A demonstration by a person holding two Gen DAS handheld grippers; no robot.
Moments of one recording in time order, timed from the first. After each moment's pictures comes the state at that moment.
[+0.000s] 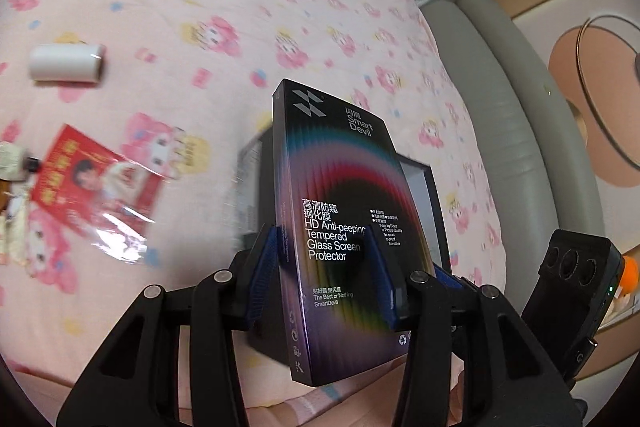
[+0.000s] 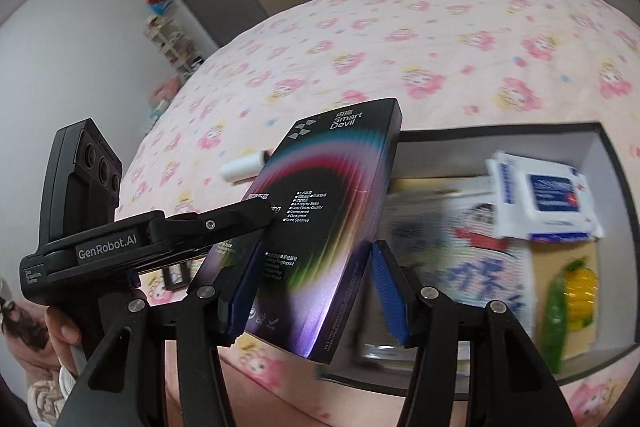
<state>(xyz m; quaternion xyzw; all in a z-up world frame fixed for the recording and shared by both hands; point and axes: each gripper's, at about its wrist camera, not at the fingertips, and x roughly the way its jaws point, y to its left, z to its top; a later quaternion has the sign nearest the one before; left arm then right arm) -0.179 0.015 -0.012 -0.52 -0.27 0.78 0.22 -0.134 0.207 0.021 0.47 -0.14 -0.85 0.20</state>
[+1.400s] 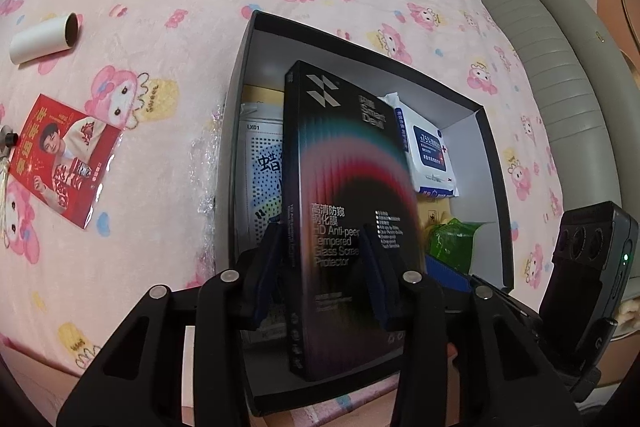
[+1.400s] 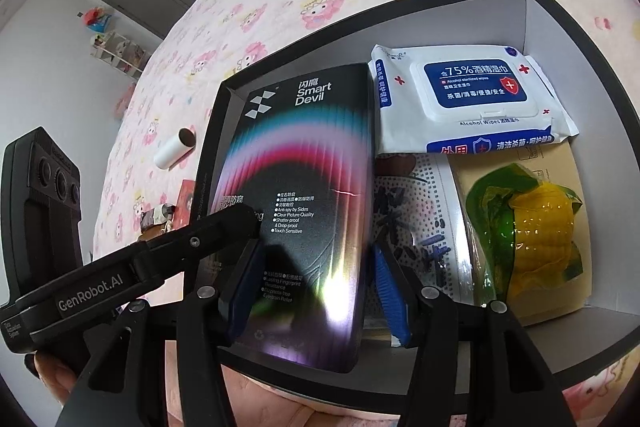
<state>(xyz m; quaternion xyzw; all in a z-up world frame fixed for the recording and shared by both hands) -0.174 0.099 -0.052 -0.58 -0.19 0.78 0.15 -0.152 0.281 -0.058 0.55 -0.21 -0.79 0.15</state>
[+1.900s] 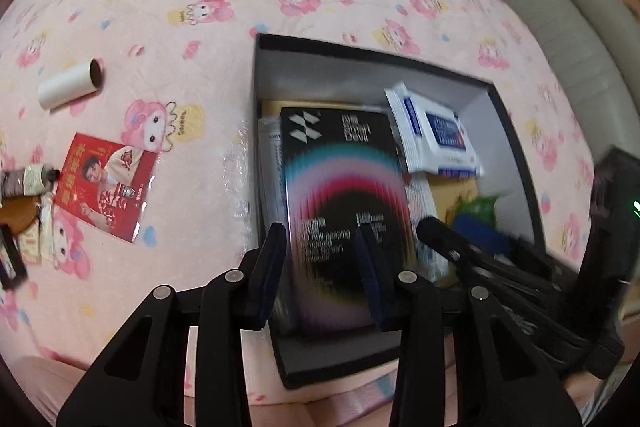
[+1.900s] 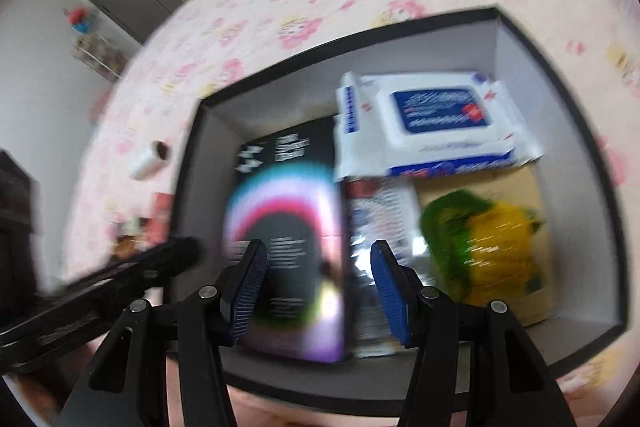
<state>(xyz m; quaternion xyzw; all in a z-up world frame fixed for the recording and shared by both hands) -0.158 0.109 -0.031 -0.58 -0.08 0.80 0.13 -0.153 0.280 -0.050 0.55 -0.13 -0.83 0.08</state>
